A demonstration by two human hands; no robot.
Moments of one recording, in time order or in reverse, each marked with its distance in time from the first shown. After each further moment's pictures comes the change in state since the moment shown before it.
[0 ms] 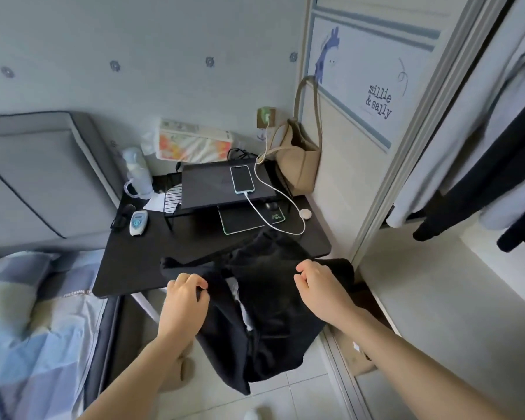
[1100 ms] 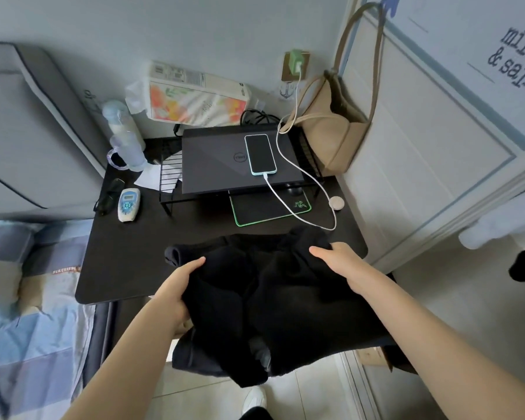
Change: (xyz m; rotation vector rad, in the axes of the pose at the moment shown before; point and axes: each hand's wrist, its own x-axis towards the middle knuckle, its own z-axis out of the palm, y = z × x) left_hand 0.160 -0.029 0.007 -1.136 -0.434 -1.077; right_hand 0.192 0.024 0.053 0.514 -0.302 0.746
